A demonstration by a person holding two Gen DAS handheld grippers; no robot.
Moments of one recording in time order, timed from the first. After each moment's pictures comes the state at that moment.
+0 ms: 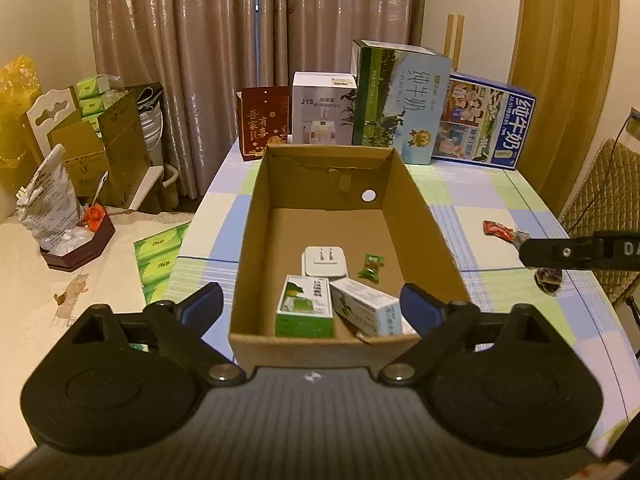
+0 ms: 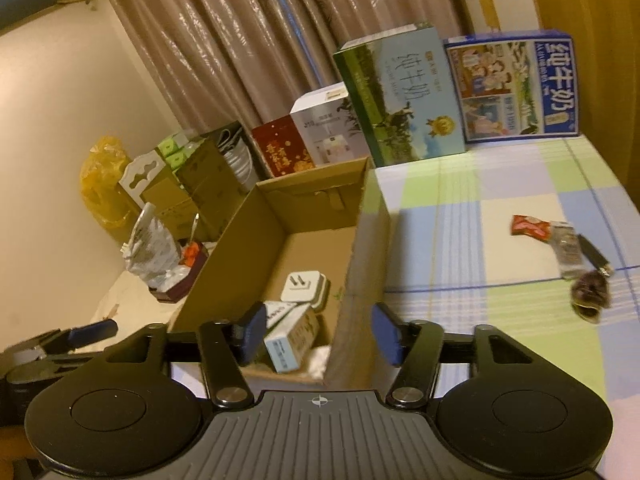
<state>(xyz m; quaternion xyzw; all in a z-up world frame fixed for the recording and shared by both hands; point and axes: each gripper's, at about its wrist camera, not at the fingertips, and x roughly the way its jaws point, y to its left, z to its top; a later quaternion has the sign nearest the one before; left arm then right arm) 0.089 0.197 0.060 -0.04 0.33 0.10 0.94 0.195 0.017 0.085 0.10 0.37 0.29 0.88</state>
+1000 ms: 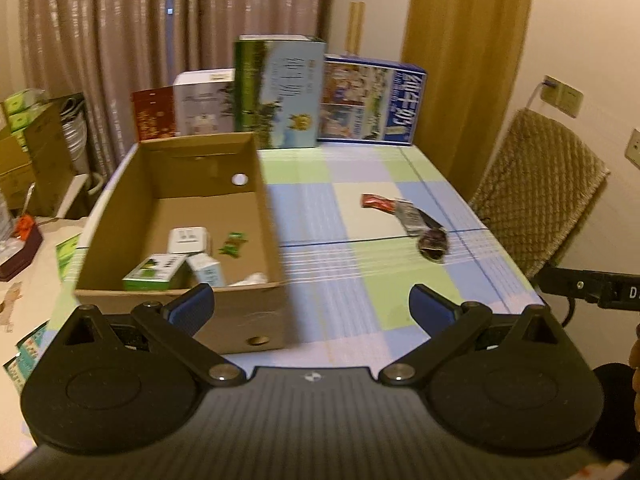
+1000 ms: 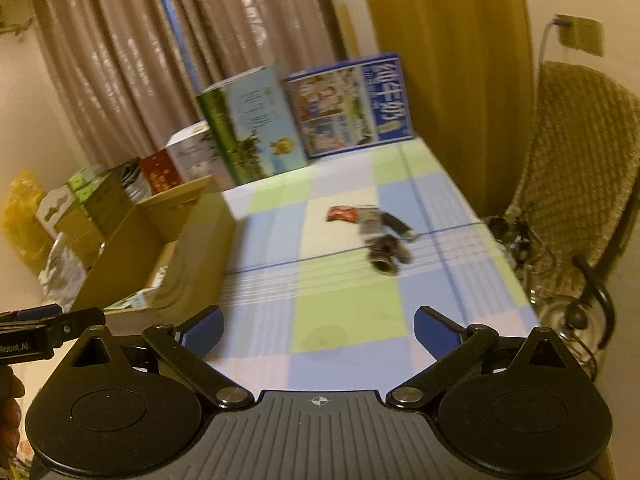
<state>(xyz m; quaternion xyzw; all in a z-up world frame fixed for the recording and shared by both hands) 0.069 0.060 0.056 -0.04 0.34 -0.01 0.94 0.104 -0.155 0.083 0.10 0.35 0.13 0.92</state>
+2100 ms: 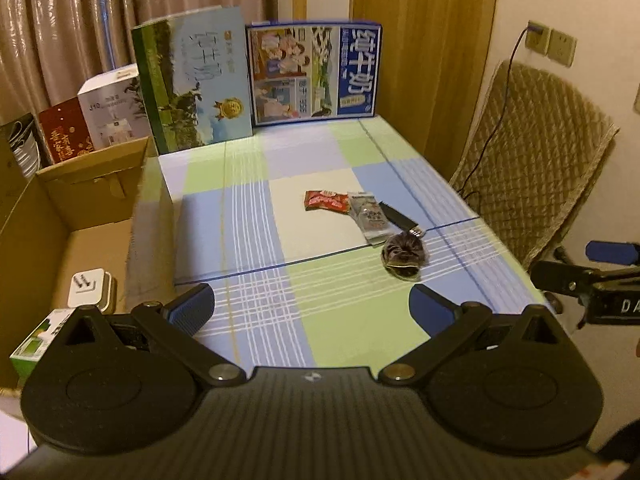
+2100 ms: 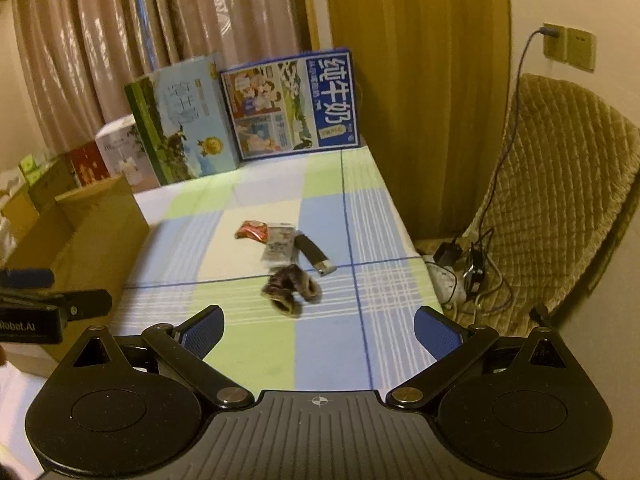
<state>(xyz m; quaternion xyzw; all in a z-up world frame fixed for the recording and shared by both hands) 0.212 -0.030 0.000 0.02 0.37 -0.04 0.93 0.205 -0.217 0.037 0.03 0.34 0.10 0.93</state>
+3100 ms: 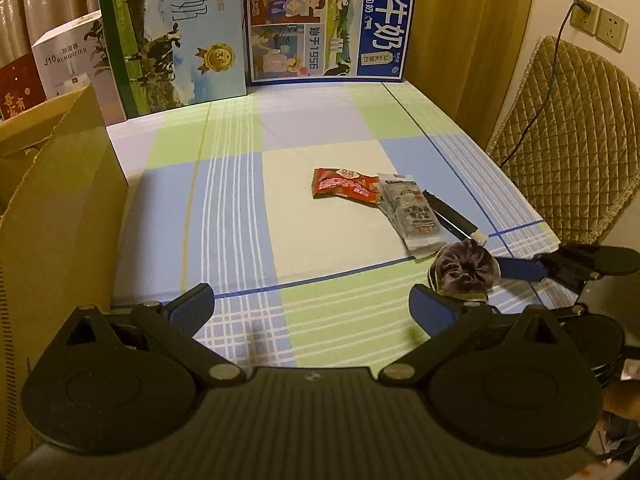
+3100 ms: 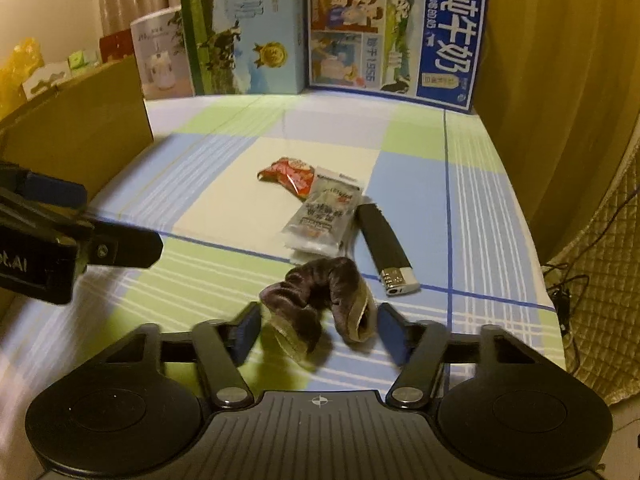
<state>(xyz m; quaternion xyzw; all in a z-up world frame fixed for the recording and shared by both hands) 0.318 -0.031 -0.089 0.00 0.40 -0.03 0.92 0.339 -0.160 -0.090 -0.09 0.38 0.21 0.90</state>
